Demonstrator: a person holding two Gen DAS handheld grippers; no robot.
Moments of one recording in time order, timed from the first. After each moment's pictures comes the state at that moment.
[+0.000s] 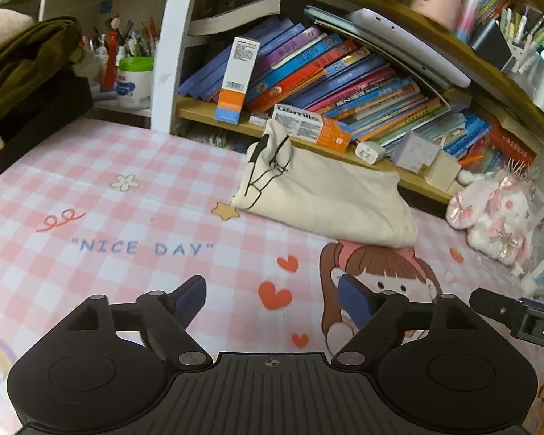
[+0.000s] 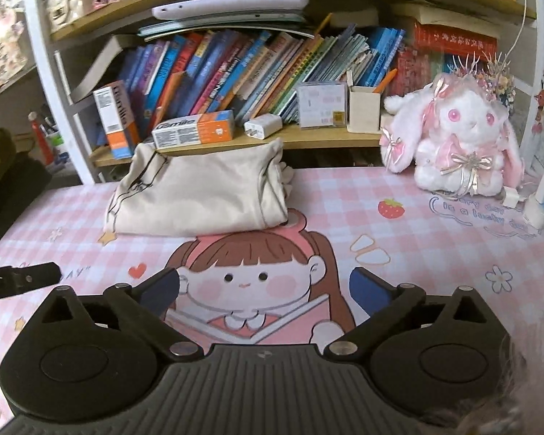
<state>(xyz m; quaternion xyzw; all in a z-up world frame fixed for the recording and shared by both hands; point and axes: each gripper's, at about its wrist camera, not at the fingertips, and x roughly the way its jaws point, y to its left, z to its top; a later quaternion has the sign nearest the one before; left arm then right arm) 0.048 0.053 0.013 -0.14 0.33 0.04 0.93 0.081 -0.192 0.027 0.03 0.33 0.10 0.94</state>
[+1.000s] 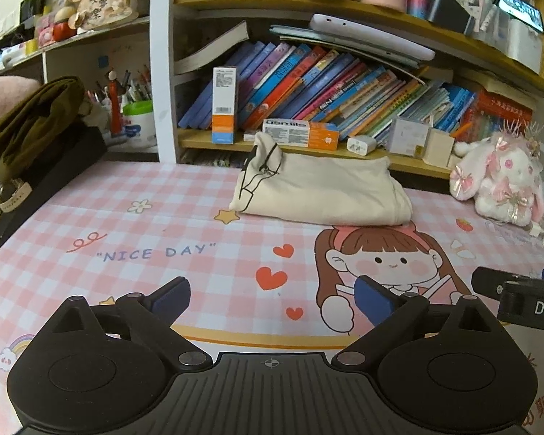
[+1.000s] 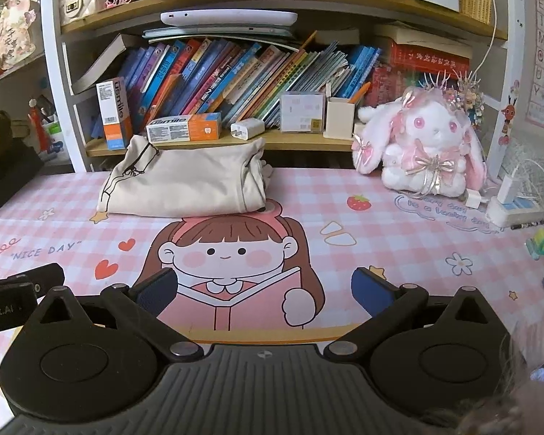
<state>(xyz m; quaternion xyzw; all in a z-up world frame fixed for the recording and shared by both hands) 0.012 -0.004 0.017 -0.04 0.30 0.07 0.95 0.034 -0.199 0.021 0.00 0.30 0.07 0.95</state>
